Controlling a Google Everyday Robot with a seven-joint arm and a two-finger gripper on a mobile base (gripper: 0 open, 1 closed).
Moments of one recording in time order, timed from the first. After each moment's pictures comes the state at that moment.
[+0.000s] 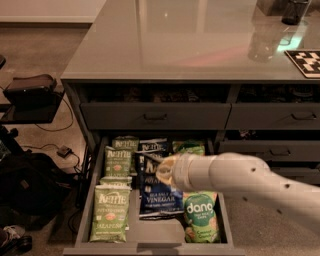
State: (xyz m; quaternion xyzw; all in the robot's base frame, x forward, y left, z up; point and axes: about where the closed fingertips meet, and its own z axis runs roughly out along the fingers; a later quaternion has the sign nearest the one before) arm 0.489 -0.005 0.670 -0.62 0.67 0.08 0.40
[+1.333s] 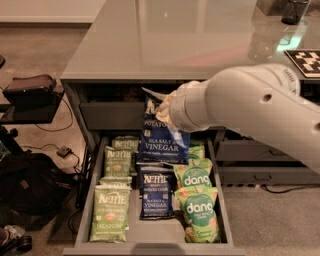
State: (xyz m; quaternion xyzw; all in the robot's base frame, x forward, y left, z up) arm 0.541 -0.012 0.860 -0.58 0.70 -0.02 0.41
